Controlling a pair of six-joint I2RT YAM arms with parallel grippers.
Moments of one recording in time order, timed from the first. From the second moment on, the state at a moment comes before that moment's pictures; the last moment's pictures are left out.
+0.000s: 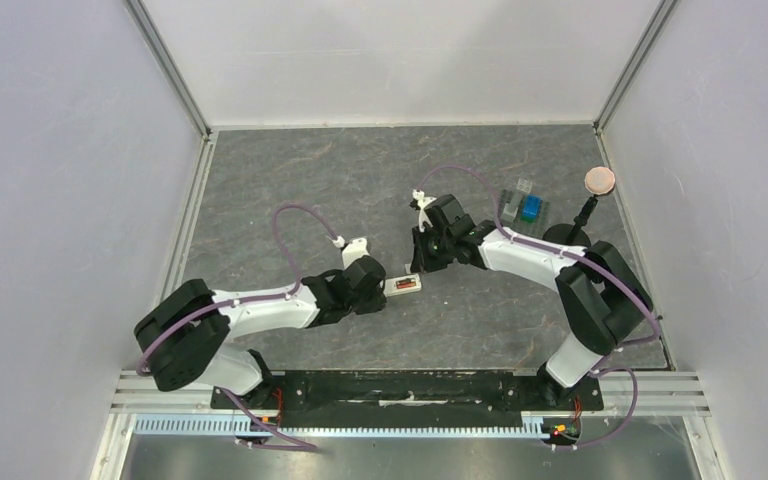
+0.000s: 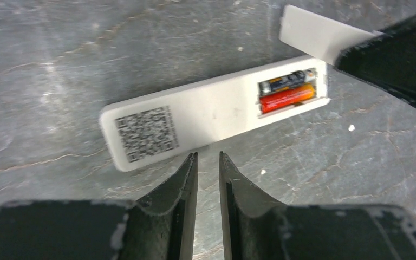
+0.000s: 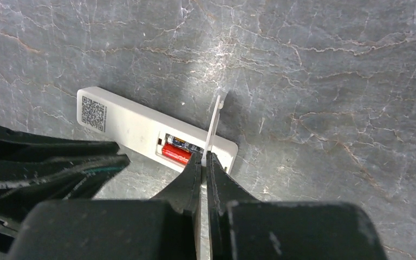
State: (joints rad) left arm -0.94 1.42 0.63 -0.10 -0.26 -0.95; right arm 0.65 1.65 0.99 -0.24 -0.20 0.39
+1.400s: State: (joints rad) left arm -0.78 1.22 0.50 -0.20 -0.26 -1.07; right arm 0.48 1.67 0.89 -0.17 -0.82 0.38
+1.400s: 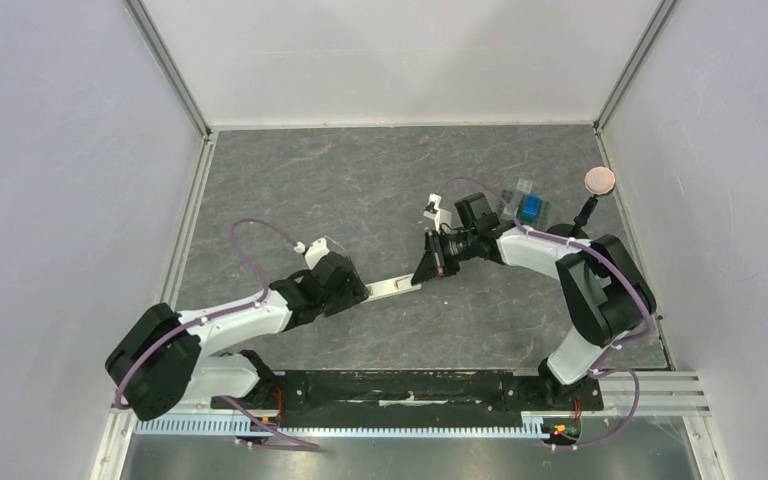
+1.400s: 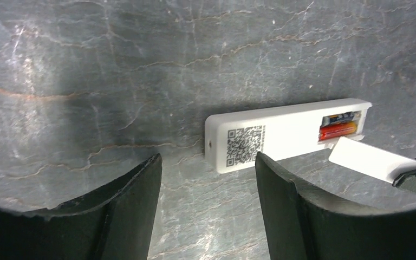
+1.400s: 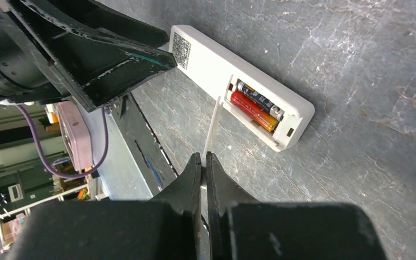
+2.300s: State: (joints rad) left arm -0.73 1.32 0.53 -0.11 -0.21 -1.04; right arm 0.44 1.78 0.92 -0.13 -0.86 0.41
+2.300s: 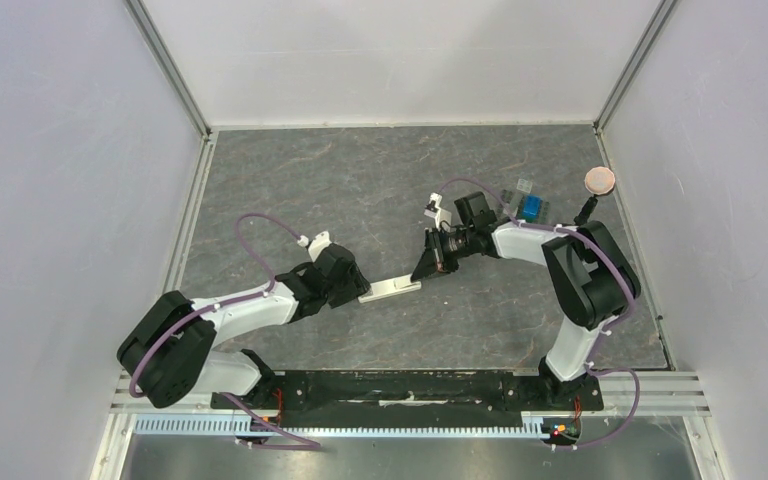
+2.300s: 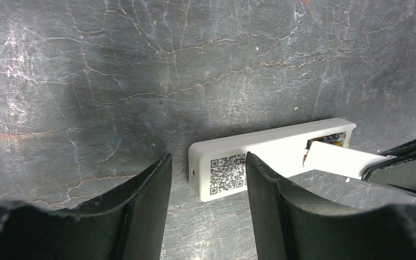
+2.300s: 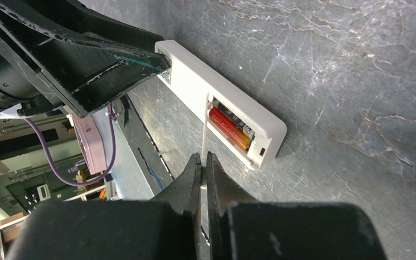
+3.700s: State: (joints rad) left arm -0.73 1.40 0.59 -0.07 -0.21 -0.94; right arm 0.38 1.91 1.09 -0.45 -0.78 0.27
